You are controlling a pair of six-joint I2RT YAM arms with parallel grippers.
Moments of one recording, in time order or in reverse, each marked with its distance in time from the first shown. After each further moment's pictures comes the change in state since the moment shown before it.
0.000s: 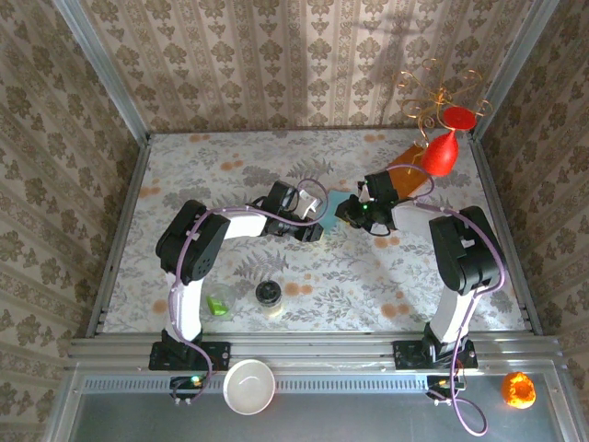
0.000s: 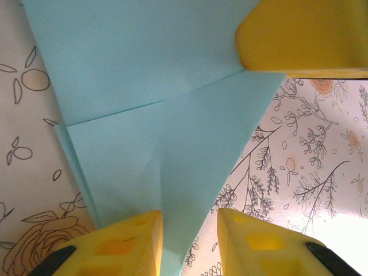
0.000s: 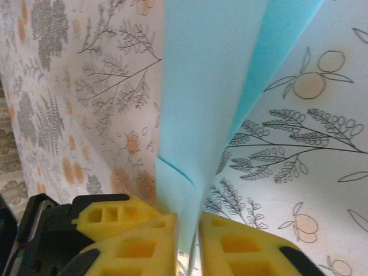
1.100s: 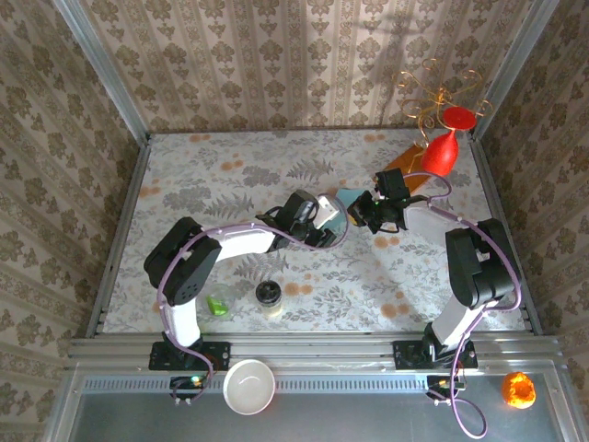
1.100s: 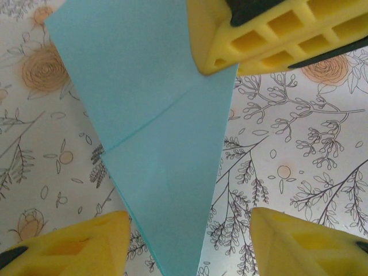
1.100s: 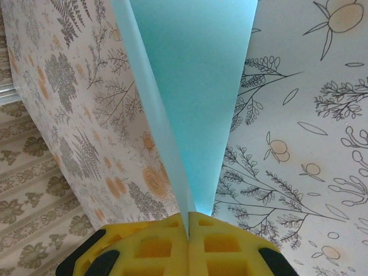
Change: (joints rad) left arm -0.195 -0.174 -0.061 0.024 -0.447 0.246; right arm -0.047 -0.128 -0.024 -0.117 -0.018 0.318
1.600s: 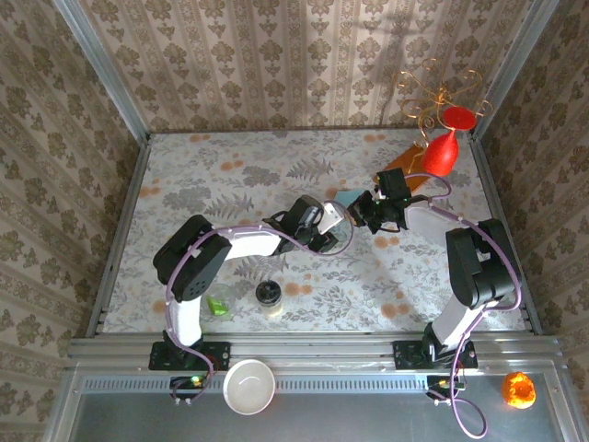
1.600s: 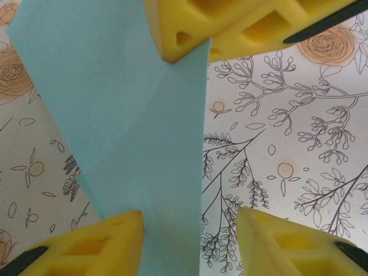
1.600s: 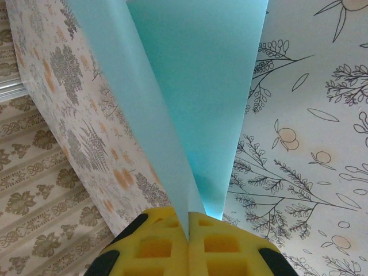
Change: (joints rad) left arm -0.021 0.063 0.000 0.048 -0.011 0.047; right arm -0.007 0.000 0.000 0.000 -0.044 0.016
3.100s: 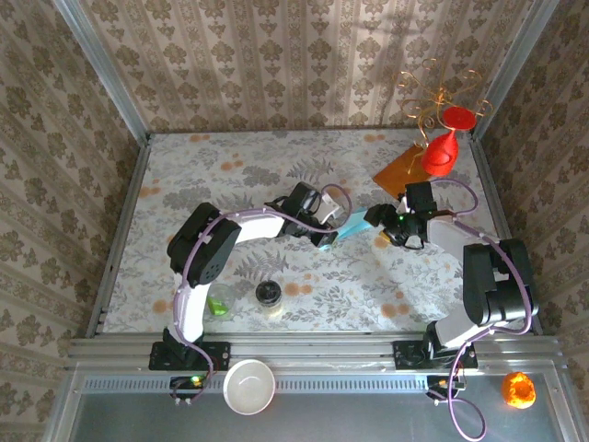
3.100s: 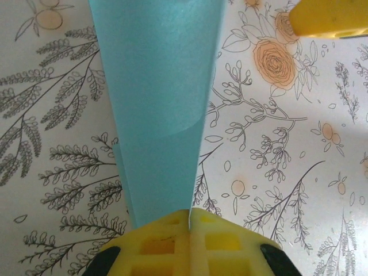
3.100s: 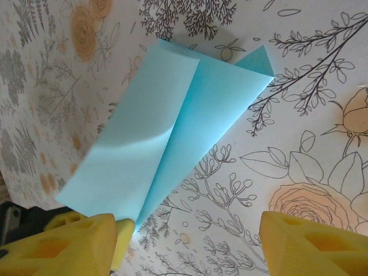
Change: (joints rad) left arm 0.098 0.145 0.192 -0.189 0.393 -0.199; right arm -0.155 -0.145 -0.188 -0.037 0.063 -0.400
